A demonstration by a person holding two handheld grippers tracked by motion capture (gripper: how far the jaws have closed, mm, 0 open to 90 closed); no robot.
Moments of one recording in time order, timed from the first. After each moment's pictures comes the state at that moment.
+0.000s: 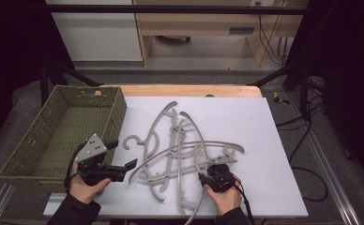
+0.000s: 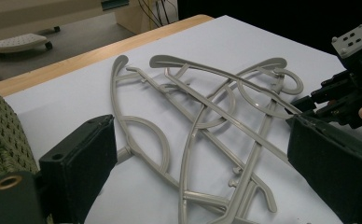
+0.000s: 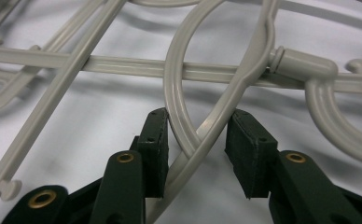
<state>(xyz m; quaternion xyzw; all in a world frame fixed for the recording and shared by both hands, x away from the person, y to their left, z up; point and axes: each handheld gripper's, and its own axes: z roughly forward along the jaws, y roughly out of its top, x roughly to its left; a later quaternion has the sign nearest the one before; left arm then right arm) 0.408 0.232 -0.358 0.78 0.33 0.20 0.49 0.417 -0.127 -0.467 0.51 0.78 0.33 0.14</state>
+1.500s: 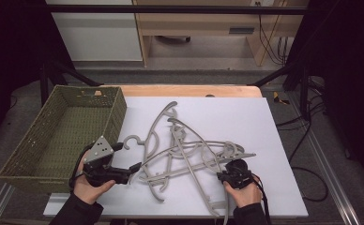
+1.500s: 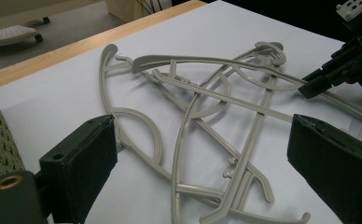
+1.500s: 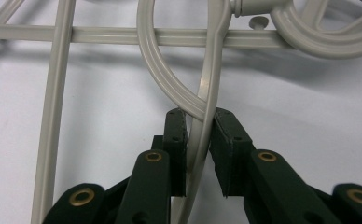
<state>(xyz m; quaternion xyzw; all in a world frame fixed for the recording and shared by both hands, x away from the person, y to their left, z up) 0.410 0.223 -0.365 0.80 0.32 0.19 0.47 0.425 -0.178 -0.459 0.53 0.79 0.29 0.10</state>
